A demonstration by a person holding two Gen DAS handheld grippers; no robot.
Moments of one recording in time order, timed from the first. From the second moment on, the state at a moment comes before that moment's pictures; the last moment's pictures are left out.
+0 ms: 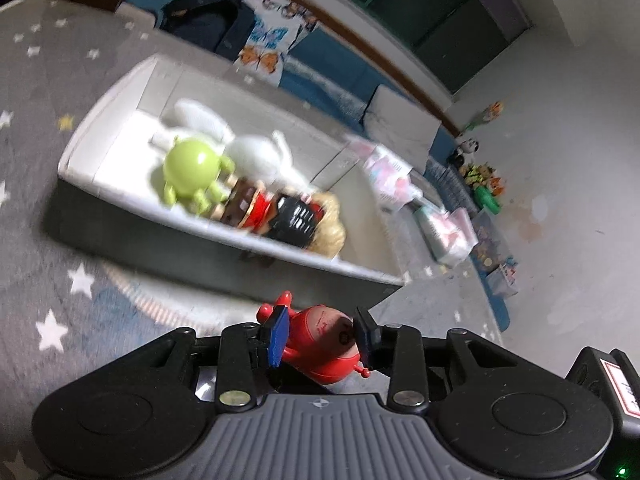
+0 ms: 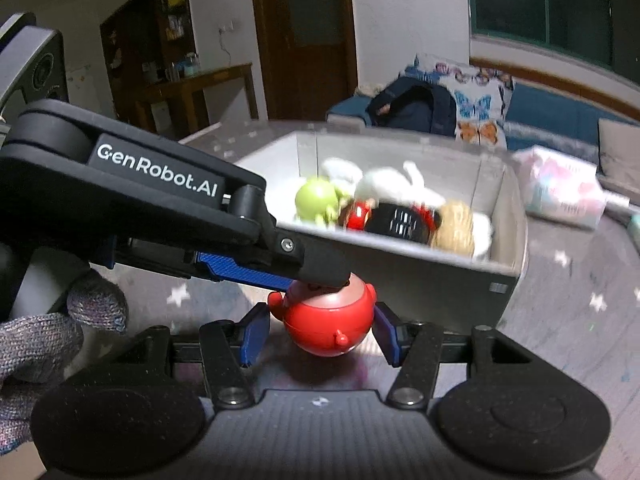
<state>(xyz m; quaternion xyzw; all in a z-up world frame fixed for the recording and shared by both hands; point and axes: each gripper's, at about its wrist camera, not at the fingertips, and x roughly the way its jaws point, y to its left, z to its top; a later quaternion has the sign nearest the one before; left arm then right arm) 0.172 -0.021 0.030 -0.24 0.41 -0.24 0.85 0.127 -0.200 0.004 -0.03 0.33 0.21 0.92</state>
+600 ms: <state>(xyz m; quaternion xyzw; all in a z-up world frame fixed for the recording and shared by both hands) 0.263 -0.017 0.060 -0.24 0.37 -0.22 0.87 0.233 -0.194 0.034 0.00 0.32 0.21 0.93</state>
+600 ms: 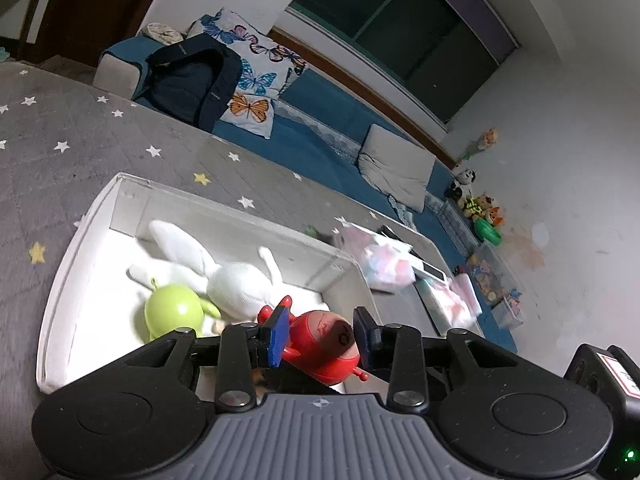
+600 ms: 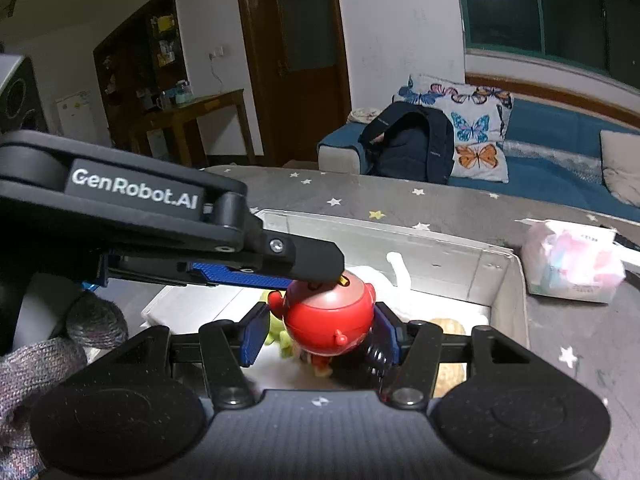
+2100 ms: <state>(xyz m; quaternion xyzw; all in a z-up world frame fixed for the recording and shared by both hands) 0.315 -0.013 0.016 -0.24 0.40 -0.17 0.87 0.304 -0.185 -0.010 -0.04 0.38 0.17 0.91</state>
